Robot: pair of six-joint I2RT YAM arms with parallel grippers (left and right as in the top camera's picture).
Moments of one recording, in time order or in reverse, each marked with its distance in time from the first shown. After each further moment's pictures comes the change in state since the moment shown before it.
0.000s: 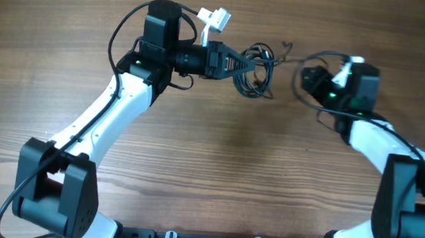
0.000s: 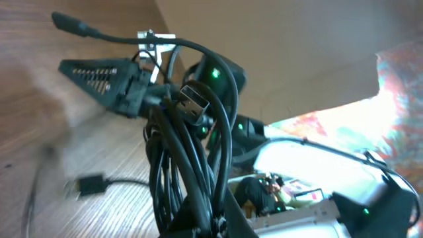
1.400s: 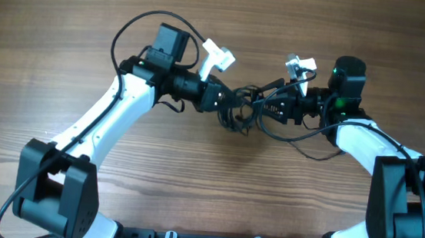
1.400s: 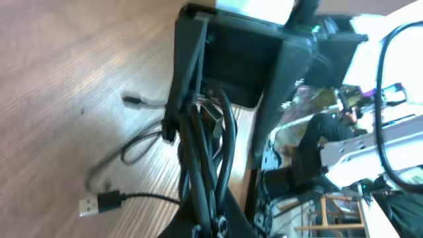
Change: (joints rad) left arm -0.017 -0.003 0.006 -0.581 -0.103 0.817; right arm 0.142 0.001 -0.006 0.307 -1.237 -0.365
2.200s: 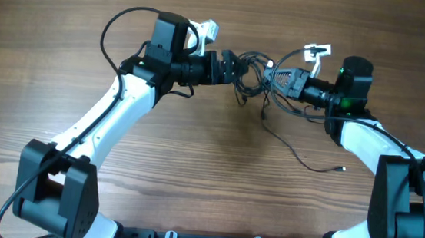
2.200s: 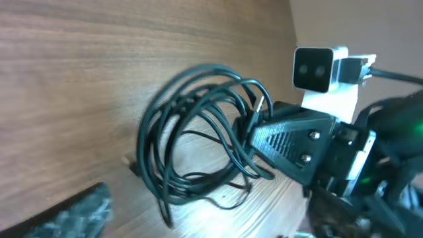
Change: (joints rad) left arm -0.016 -0.002 0.000 0.248 -0.411 -0.649; right arm -0.040 0.000 -0.001 0.003 0.499 0.502
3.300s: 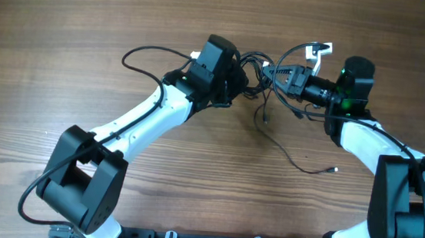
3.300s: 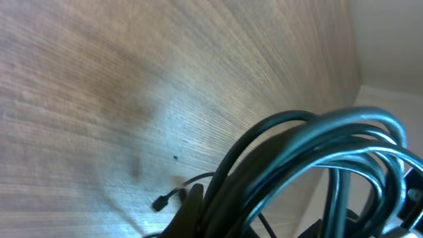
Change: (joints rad) left arm -0.202 0.100 0.000 0.042 -0.441 -0.665; right arm 0.000 0.000 -0.006 0.083 -0.045 0.135
